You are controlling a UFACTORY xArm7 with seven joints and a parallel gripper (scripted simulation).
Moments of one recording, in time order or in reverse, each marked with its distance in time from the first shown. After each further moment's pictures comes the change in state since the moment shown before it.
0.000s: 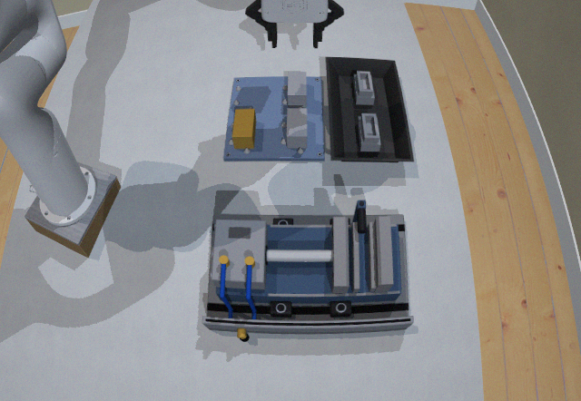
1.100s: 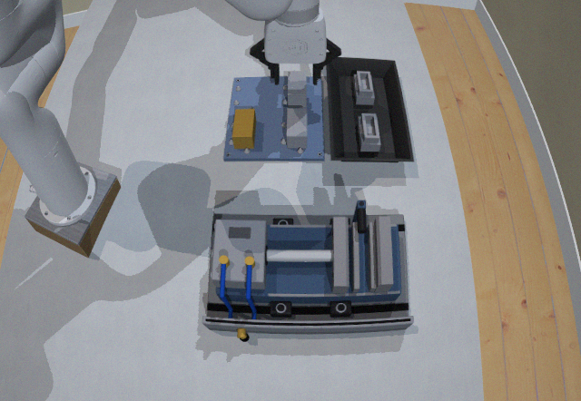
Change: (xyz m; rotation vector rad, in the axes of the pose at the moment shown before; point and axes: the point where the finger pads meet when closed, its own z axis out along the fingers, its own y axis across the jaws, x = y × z) arm 0.000 0.001 0.095 -0.002 0.001 0.000
